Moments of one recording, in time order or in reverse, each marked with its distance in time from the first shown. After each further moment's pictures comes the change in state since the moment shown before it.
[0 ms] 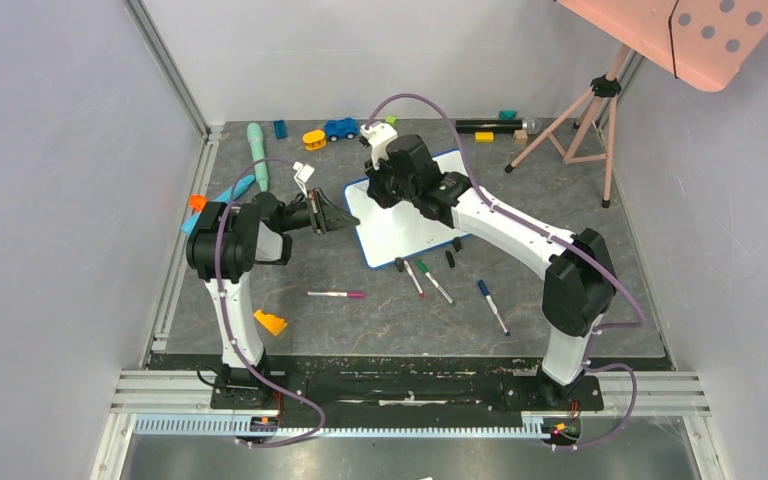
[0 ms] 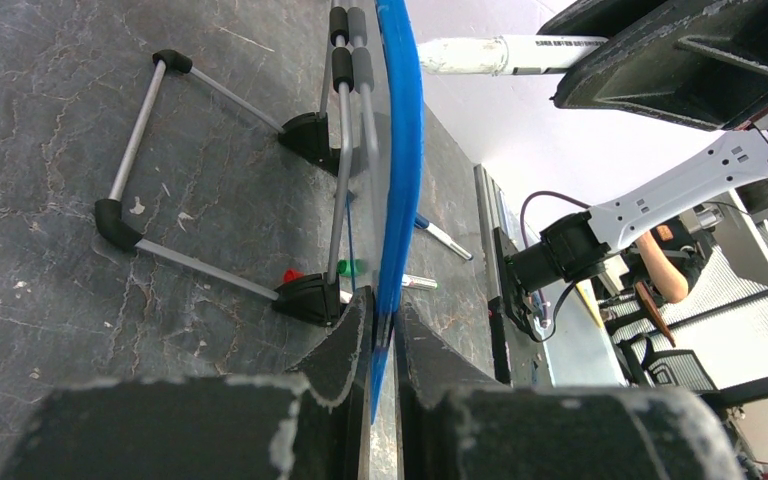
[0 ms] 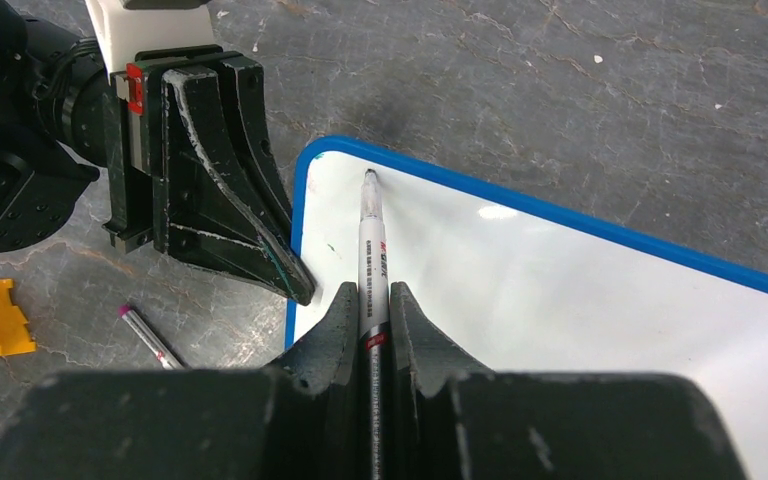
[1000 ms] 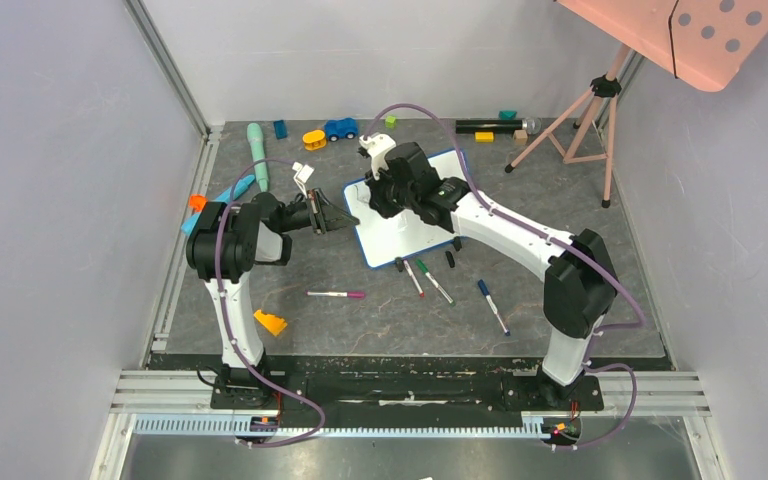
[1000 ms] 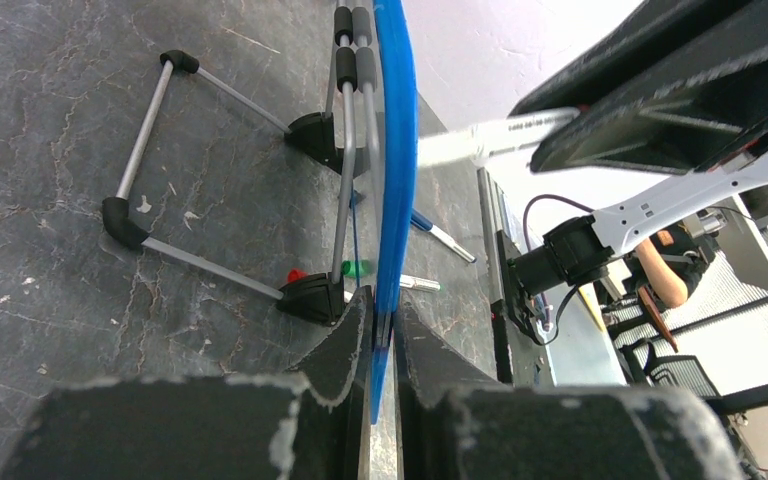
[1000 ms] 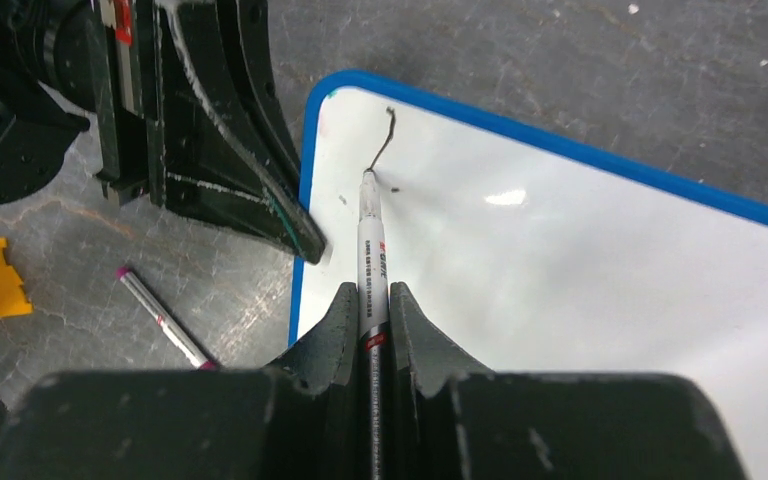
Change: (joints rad) left arm 0.001 0.000 -0.003 -0.003 -0.005 0.005; right arm 0.004 -0.004 -0.031 -0.031 -0.011 0.000
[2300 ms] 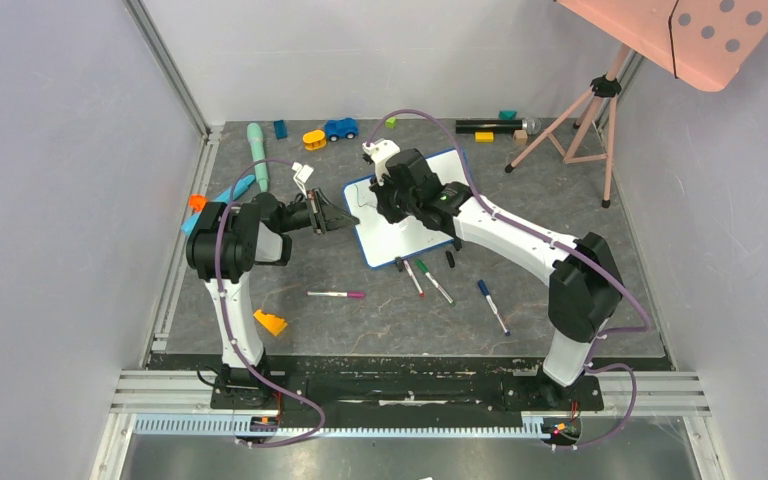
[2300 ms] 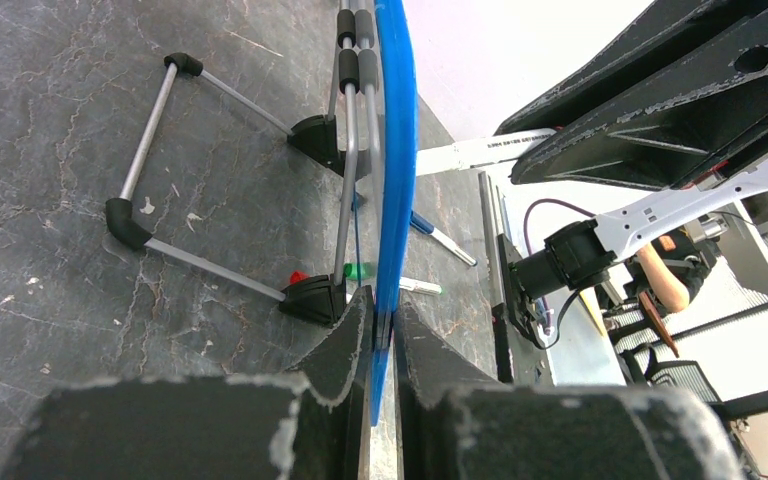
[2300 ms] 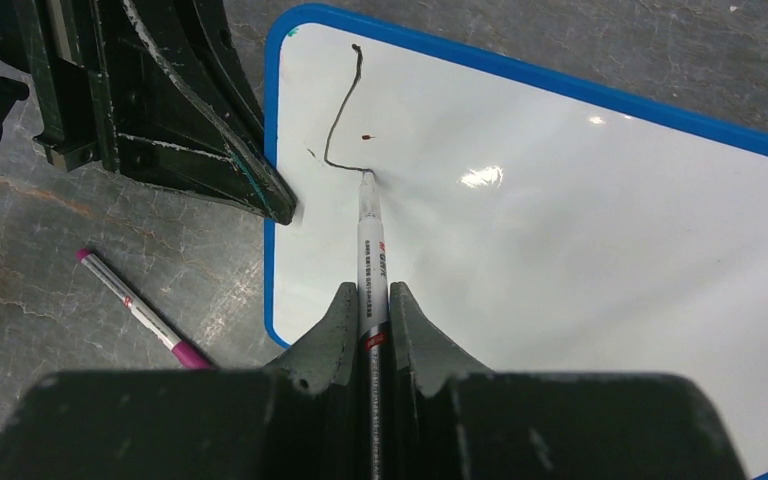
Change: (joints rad) left arm 0.000 0.000 -0.003 -0.001 -0.010 0.000; right arm 0.012 -0.036 -0.059 -0.032 0.073 0.003
